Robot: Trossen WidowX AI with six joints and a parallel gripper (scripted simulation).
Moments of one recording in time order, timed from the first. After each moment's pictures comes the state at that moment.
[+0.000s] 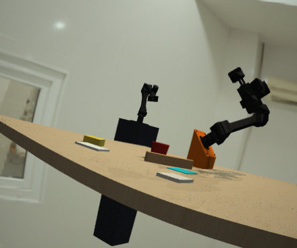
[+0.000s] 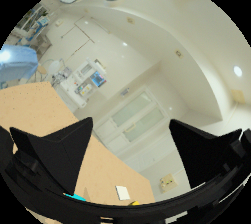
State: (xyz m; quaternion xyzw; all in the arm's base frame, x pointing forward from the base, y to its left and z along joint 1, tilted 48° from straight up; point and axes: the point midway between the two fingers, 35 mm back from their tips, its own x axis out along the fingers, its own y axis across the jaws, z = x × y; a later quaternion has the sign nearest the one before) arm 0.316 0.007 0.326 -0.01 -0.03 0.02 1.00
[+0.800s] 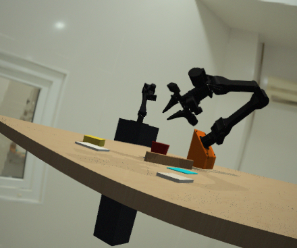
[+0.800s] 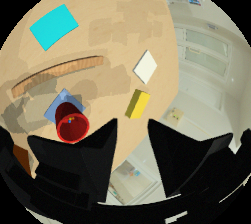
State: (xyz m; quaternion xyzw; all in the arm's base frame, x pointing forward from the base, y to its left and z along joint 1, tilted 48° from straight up) arm 0.308 -0.070 0.025 -0.25 0.48 0.29 0.79
